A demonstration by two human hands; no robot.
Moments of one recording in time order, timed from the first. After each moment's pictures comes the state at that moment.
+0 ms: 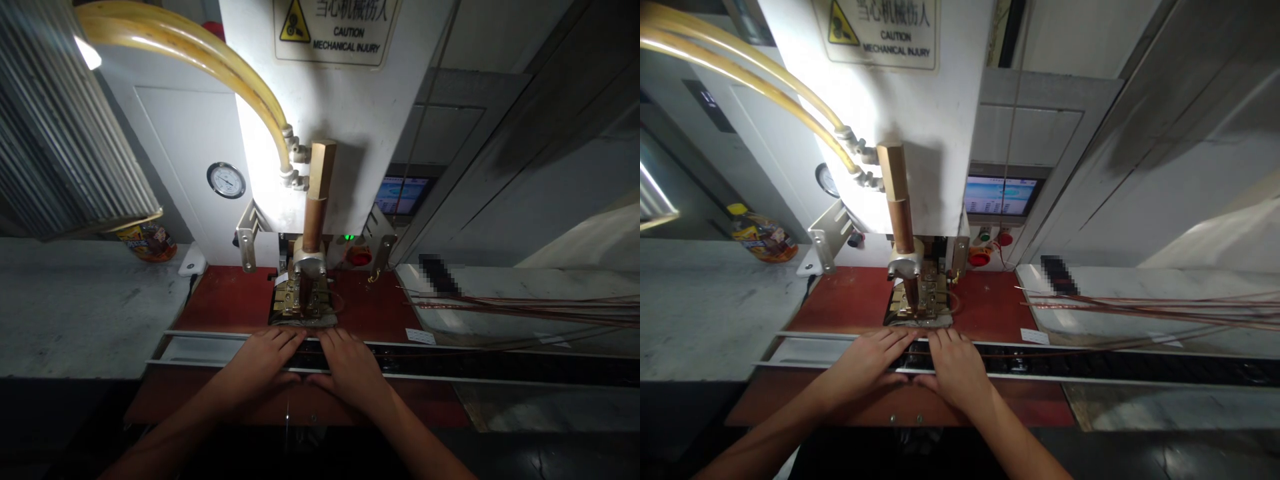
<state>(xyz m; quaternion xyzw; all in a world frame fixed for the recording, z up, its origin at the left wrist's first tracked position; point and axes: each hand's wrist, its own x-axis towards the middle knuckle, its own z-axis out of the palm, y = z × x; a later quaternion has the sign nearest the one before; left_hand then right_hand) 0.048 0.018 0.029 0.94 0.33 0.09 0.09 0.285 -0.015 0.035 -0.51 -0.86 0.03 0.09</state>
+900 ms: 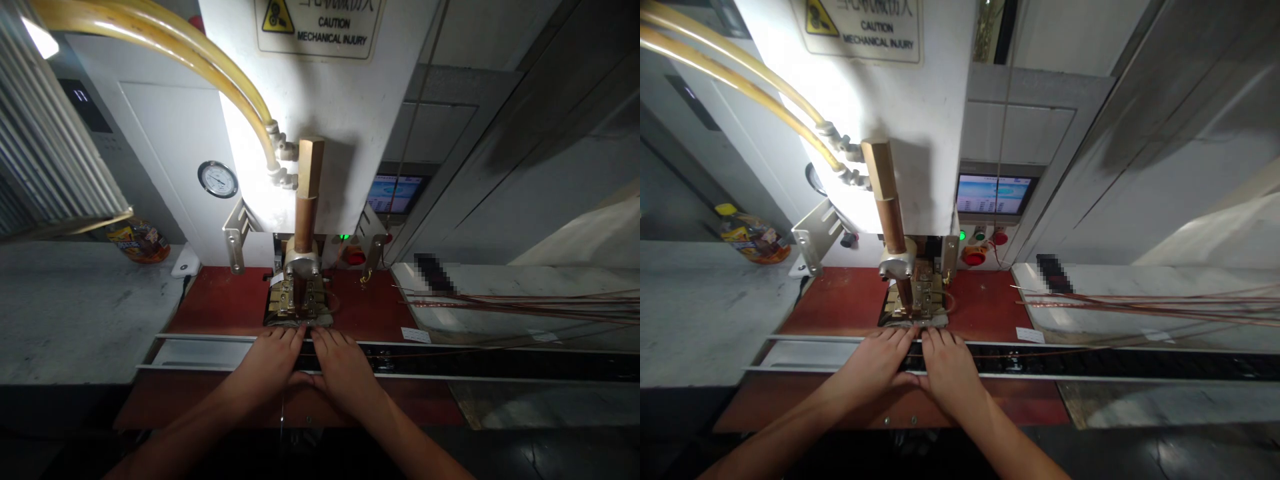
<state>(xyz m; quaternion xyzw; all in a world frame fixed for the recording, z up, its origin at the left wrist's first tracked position) 0.088 0.015 0.039 0.91 0.40 0.03 0.07 0.283 -0.016 0.027 -0.51 -0.86 0.01 0.09</state>
